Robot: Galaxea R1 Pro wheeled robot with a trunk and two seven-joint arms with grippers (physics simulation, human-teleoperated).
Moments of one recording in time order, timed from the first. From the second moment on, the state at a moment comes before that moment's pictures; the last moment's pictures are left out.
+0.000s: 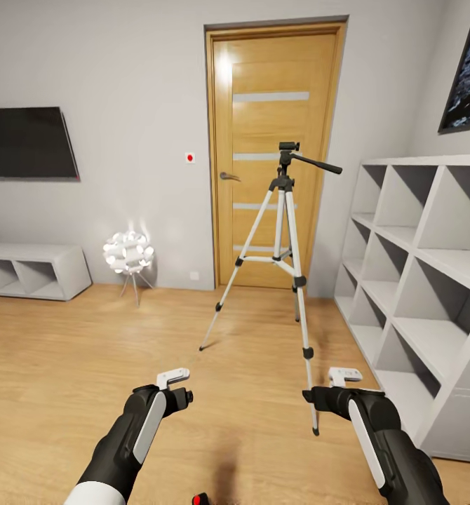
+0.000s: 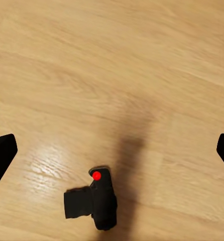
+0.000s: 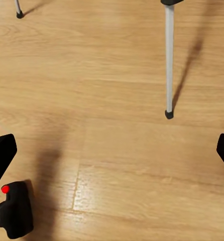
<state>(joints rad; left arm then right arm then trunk) -0.46 -0.14 0.02 -1.02 0.27 0.77 0.29 -0.33 0.00 -0.06 -1.36 -0.03 0.92 0.09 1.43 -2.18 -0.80</state>
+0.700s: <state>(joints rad) -0.46 -0.14 0.02 -1.03 0.28 0.78 0.47 -0.33 0.00 -0.06 -1.36 -0.02 0.92 0.09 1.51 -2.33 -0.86</state>
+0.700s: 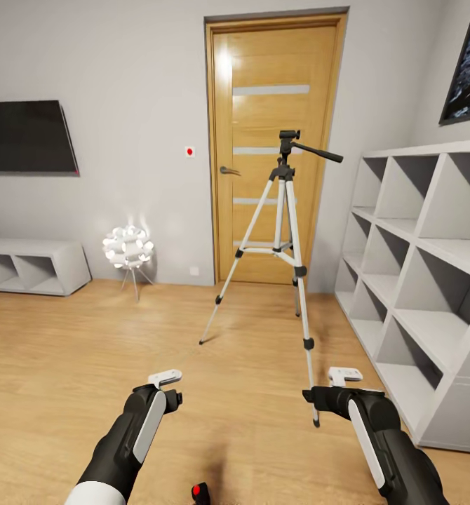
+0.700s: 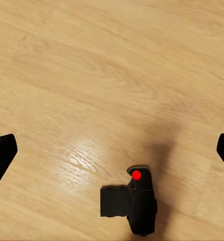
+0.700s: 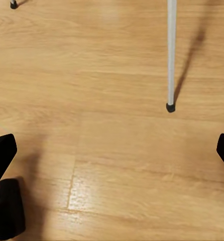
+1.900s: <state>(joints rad) -0.46 -0.14 0.02 -1.16 0.36 0.77 0.41 -0.33 -0.01 -0.07 -1.38 -0.05 0.93 0.31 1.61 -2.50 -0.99</state>
